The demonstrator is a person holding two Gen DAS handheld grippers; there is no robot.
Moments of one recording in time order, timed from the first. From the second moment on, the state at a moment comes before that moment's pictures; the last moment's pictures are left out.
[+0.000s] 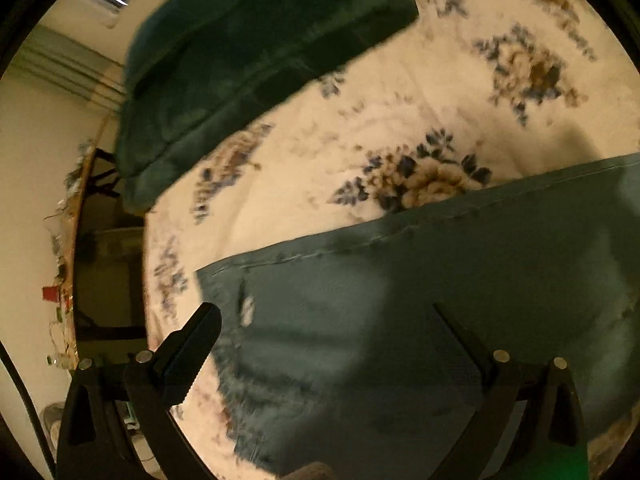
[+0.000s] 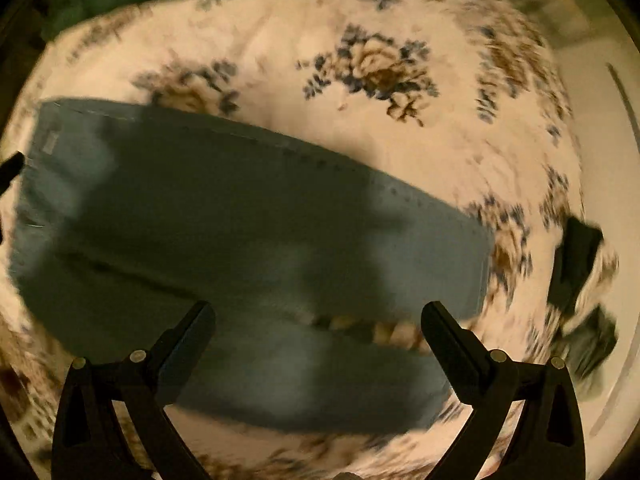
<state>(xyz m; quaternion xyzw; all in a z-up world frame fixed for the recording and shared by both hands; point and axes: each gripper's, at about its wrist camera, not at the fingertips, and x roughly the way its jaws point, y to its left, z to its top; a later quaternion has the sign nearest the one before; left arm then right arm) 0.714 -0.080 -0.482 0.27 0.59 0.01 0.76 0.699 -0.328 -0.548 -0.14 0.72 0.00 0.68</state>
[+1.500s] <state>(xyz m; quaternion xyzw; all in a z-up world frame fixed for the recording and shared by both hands) 0.738 -0.127 -0.540 0.21 0.62 -0.26 0.71 0.714 -0.402 -0.595 -0.11 0.67 0.22 0.70</state>
